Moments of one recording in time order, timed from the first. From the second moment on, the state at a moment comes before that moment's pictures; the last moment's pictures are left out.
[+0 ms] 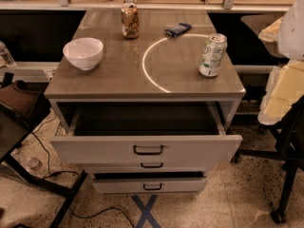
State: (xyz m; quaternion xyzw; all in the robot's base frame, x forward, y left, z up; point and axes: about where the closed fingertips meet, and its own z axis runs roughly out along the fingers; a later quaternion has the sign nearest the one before) arm 0.438 -0.214 0.985 -0.60 0.78 -0.04 0.17
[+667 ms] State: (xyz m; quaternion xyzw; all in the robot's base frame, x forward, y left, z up) arm 0.443 -0.215 0.987 -0.60 0.78 -0.04 0.18
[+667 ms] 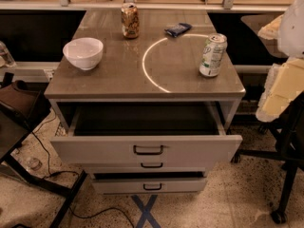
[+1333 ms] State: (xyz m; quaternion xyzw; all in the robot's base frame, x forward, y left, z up) arm 0.505 -0.257 0.974 -0.50 0.80 0.04 0.33
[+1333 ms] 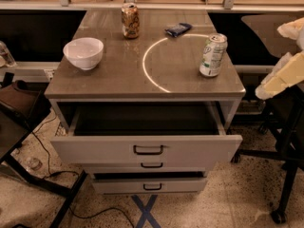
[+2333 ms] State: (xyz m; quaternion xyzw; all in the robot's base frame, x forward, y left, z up) arm 0.568 -0.293 0.980 -0.39 0.73 0.06 0.56
